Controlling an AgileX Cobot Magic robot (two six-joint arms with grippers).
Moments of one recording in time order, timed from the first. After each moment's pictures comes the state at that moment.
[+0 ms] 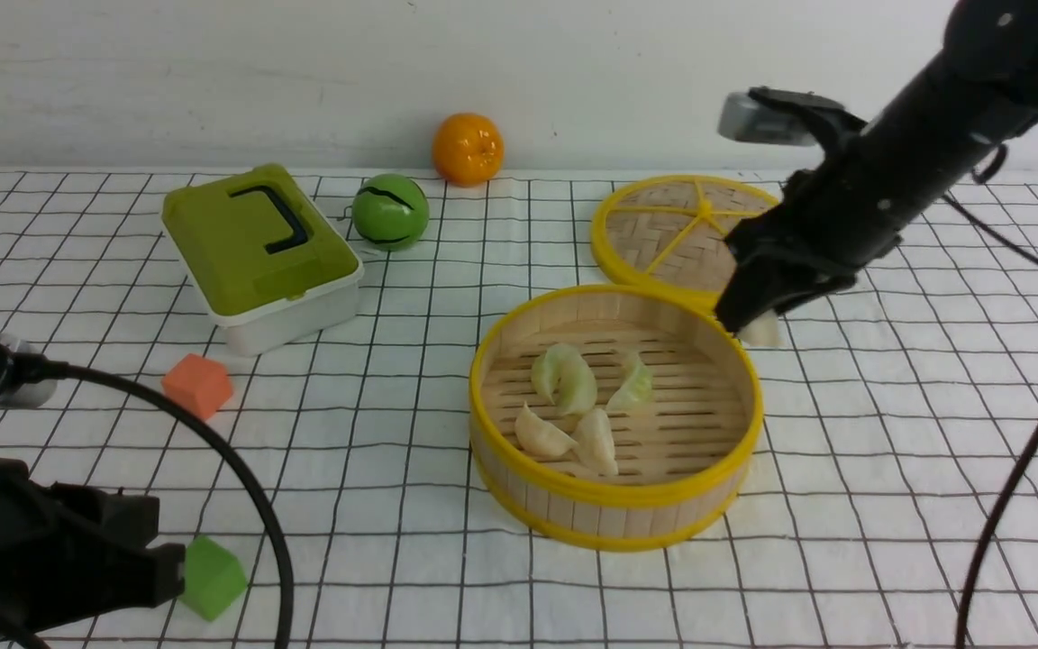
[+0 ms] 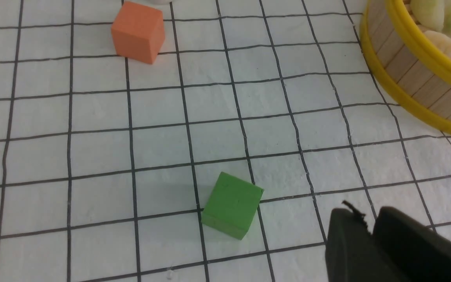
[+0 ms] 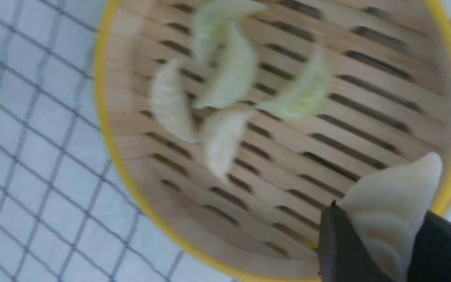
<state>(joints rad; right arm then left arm) 0.20 1.99 -1.81 0.53 1.20 -0.34 -0.41 0.84 -0.53 0.24 0.43 -0.46</state>
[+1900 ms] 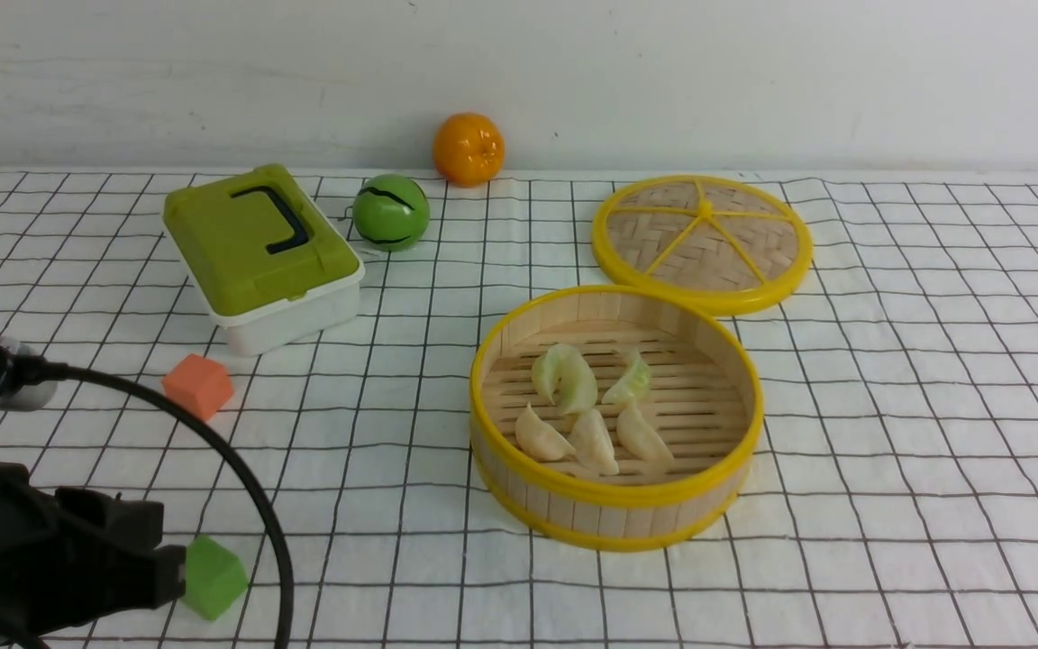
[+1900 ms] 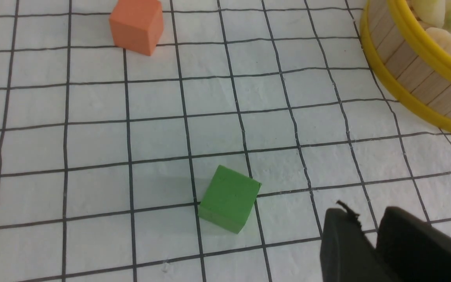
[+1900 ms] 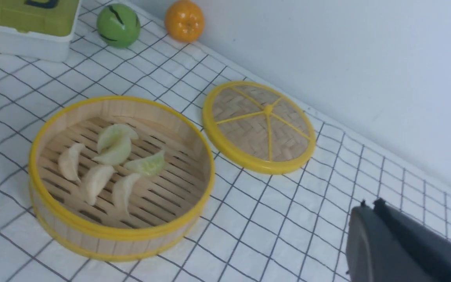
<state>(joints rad) 0.36 0.69 -0.88 -0.13 0.58 -0.16 -0.41 0.84 -0.53 0.22 0.43 -0.46</state>
